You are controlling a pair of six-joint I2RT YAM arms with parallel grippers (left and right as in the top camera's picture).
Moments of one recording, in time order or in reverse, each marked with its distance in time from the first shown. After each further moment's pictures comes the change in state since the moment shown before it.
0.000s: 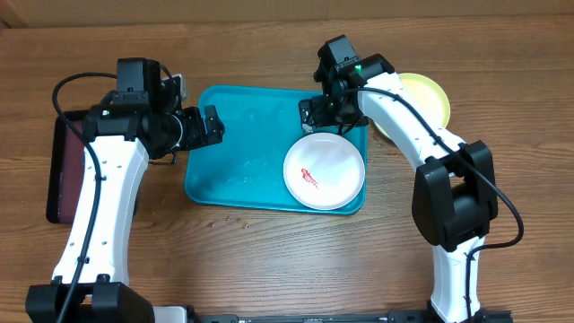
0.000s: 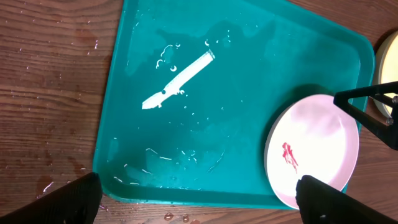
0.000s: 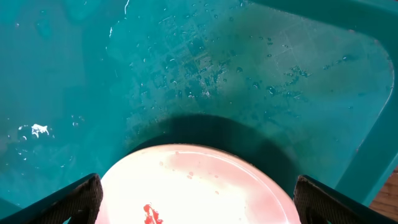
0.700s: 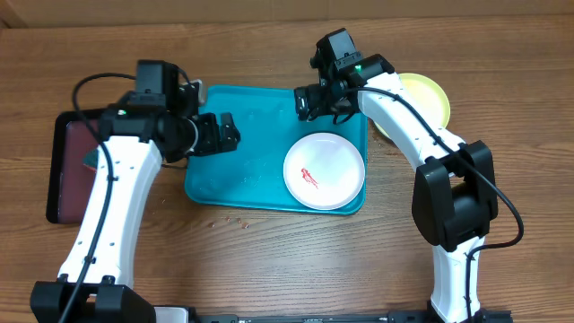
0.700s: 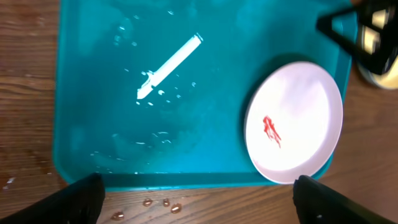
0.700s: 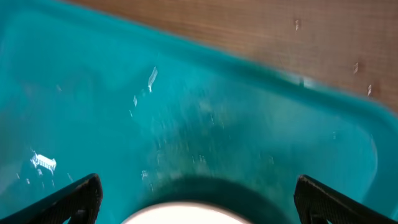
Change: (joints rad) left arm -0.088 0.000 -0.011 -0.032 0.036 0.000; right arm 0.000 0.000 -0.001 0.188 0.019 0.000
